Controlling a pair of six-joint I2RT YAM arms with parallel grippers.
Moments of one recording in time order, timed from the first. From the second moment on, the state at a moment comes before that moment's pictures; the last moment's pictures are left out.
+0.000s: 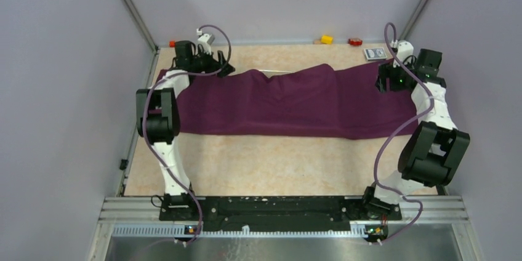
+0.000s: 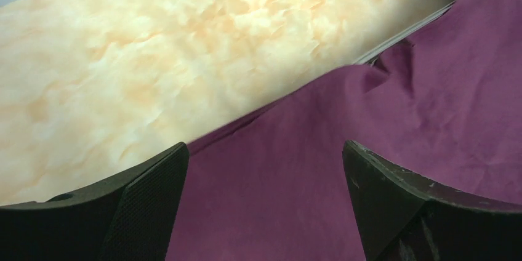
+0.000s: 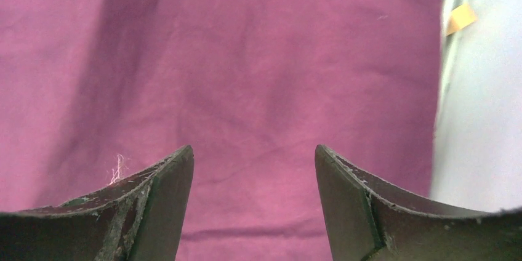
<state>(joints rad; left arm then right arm) 0.05 2.02 1.45 0.07 0.76 0.05 -0.34 1.58 1.26 -0.42 -0.43 -0.45</state>
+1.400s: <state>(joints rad) -0.07 2.38 1.74 0.11 1.14 -0.26 -0.33 1.49 1.12 -0.52 -0.49 -0.43</state>
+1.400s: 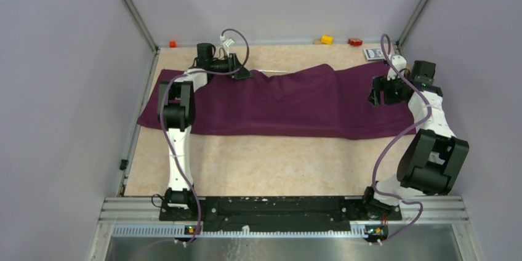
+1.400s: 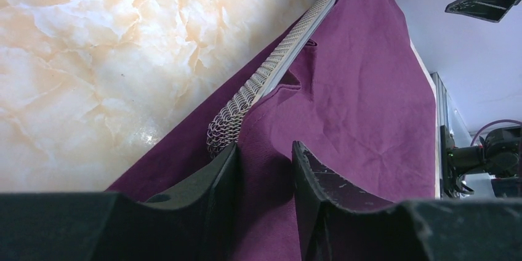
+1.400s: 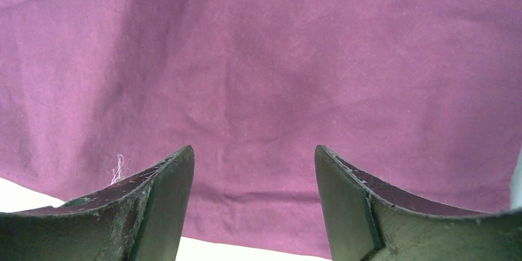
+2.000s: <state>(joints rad) -0.07 2.33 1.74 0.08 1.13 -0.24 -0.33 1.49 1.11 -0.52 -0.50 -0.44</state>
